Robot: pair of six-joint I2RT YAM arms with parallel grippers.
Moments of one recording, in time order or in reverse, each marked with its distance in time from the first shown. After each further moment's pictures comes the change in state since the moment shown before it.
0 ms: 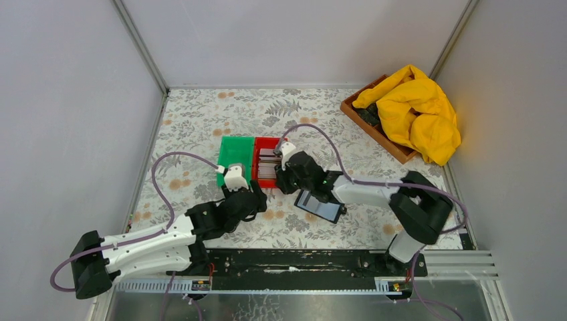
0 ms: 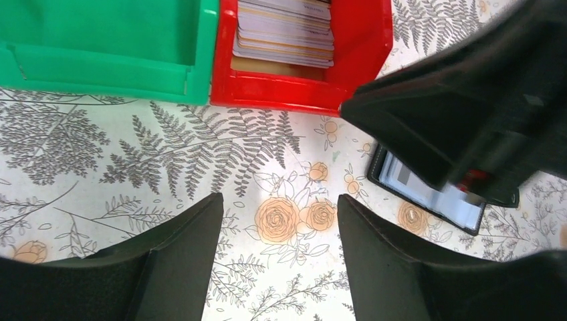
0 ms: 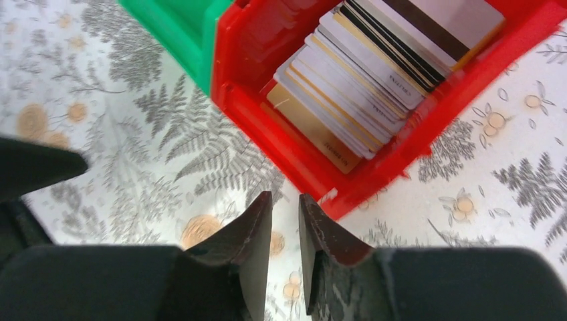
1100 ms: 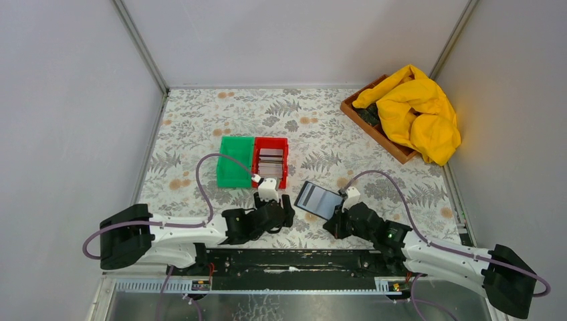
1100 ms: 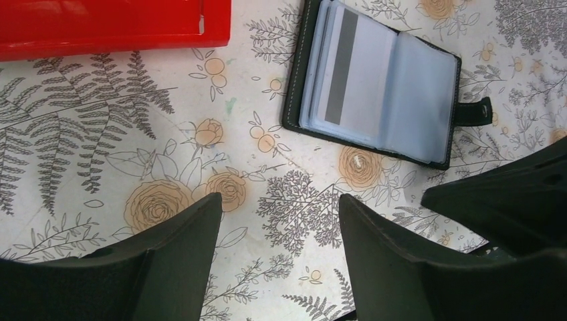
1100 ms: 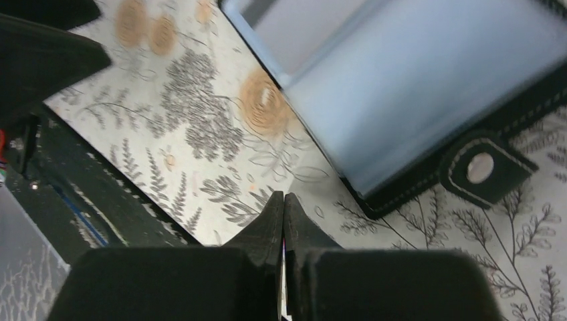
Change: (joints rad) left arm -0.174 0.357 -0.023 0.389 0.089 0.016; right arm 0.046 -0.987 -0.810 -0.161 0.056 0.415
